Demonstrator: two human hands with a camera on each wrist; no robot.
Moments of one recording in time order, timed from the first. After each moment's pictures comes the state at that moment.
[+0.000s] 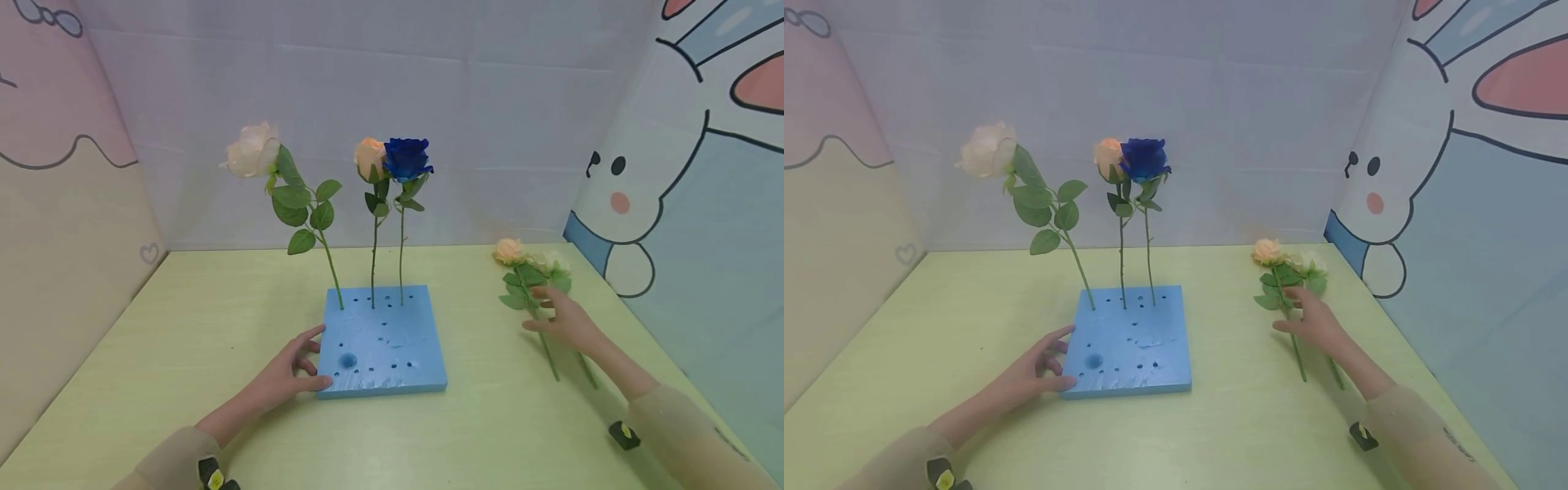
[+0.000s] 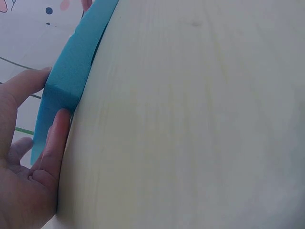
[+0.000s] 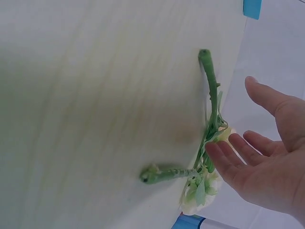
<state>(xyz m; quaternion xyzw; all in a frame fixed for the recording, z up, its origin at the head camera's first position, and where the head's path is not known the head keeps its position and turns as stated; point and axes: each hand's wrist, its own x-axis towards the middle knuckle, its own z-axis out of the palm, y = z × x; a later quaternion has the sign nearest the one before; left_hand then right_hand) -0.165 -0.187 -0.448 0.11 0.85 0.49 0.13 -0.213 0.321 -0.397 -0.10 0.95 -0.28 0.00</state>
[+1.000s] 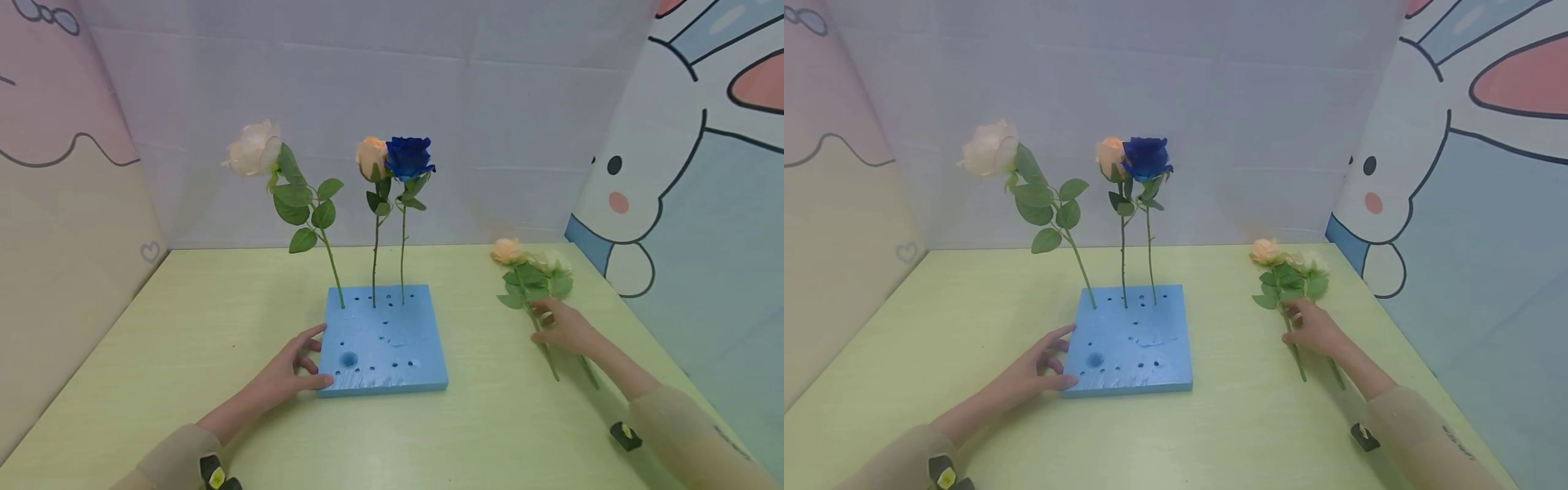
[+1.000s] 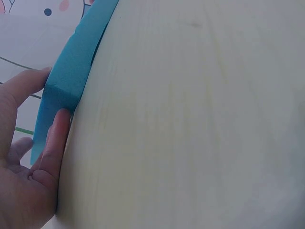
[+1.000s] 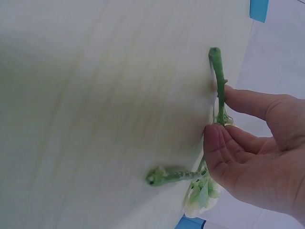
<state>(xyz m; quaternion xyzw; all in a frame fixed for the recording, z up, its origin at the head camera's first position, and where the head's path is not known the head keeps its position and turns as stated) -0.166 -0.186 -0.449 0.10 0.86 0.49 0.13 -0.210 0.323 -0.399 -0.11 0.96 -0.26 0.06</state>
